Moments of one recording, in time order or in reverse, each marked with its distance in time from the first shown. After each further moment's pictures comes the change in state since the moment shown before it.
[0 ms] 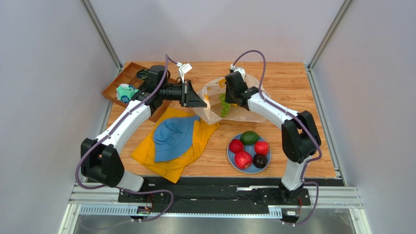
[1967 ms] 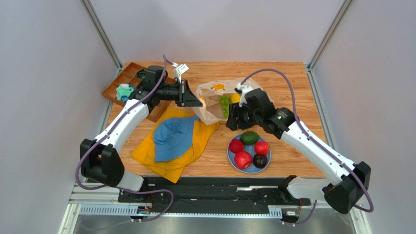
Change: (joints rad) left arm 0.039 0.000 0.012 -0.107 -0.072 0.079; right arm 0.109 -0.600 -0.237 -0.327 -0.343 -0.092
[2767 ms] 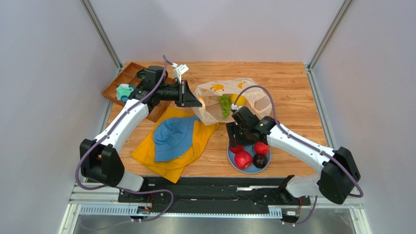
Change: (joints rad) left arm 0.000 0.000 0.008 -0.031 -0.027 0.022; right arm 0.110 0.078 -0.224 -0.057 0.168 0.111
